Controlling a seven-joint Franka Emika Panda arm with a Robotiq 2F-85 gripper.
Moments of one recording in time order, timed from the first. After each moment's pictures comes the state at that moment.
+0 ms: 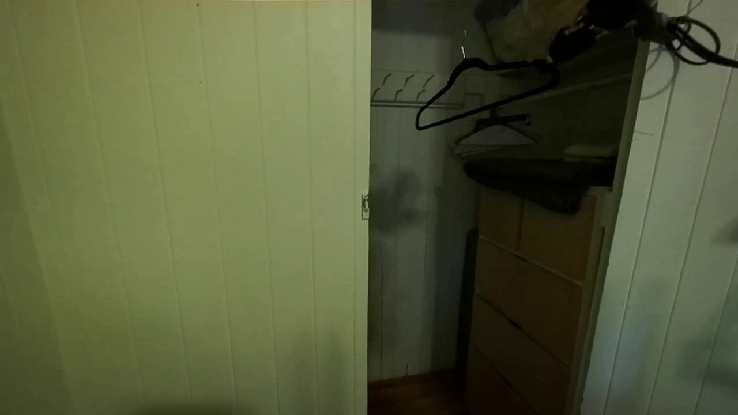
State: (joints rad) arm -0.21 -0.41 -0.07 -1.92 0.47 2.37 -0.77
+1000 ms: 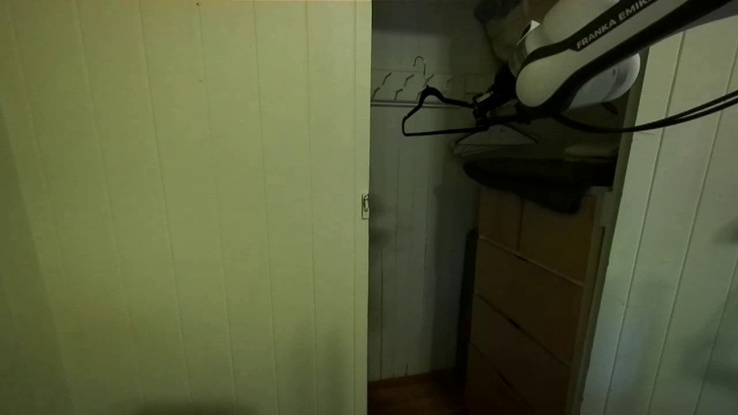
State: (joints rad) arm -0.56 -0.26 0.46 -2.13 -0.14 3.07 -0.08
